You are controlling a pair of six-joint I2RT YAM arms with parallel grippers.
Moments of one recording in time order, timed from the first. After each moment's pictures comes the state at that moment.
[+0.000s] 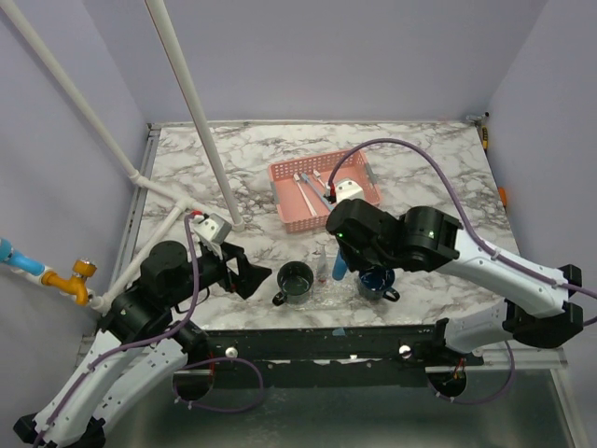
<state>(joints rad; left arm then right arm) -0.66 0.43 0.76 -0.60 0.23 -0.28 1.22 1.35 1.64 -1.25 0.41 0.54</state>
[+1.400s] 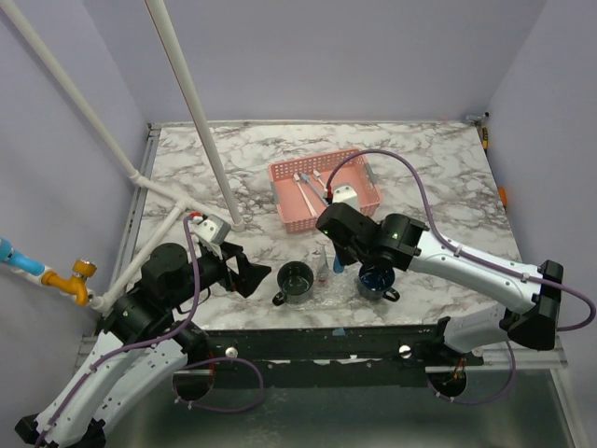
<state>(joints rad) -0.66 0.41 0.71 -0.56 0.19 -0.28 1.09 1.38 1.34 -0.97 0.47 0.56</state>
